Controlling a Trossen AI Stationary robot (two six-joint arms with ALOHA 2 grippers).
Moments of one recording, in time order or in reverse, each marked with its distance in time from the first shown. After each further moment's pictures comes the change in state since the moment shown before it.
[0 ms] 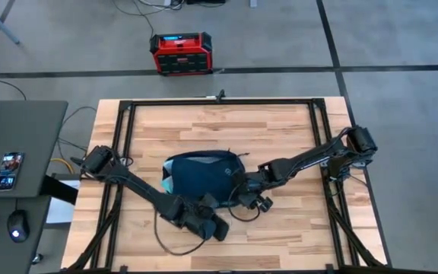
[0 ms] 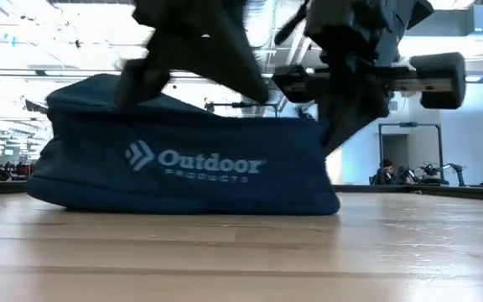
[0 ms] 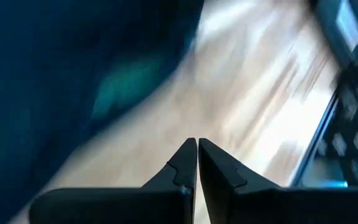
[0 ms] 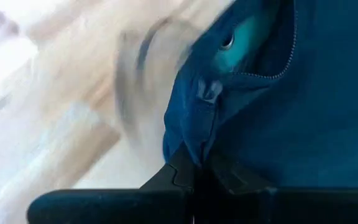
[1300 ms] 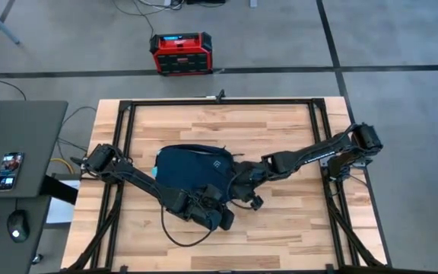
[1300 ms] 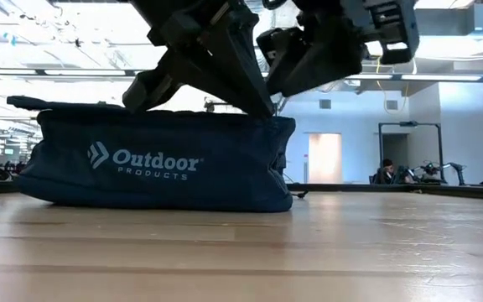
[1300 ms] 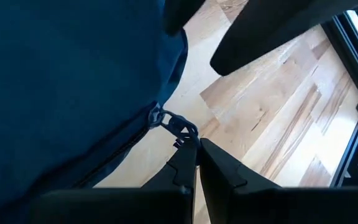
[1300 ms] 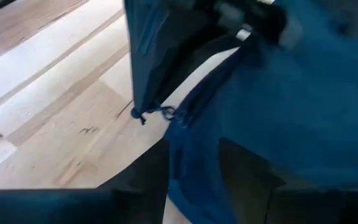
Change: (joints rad) left arm 0.064 0.010 0.000 0.001 -0.067 0.043; right arm -0.041 -0.064 0.008 0.204 -0.087 0.081
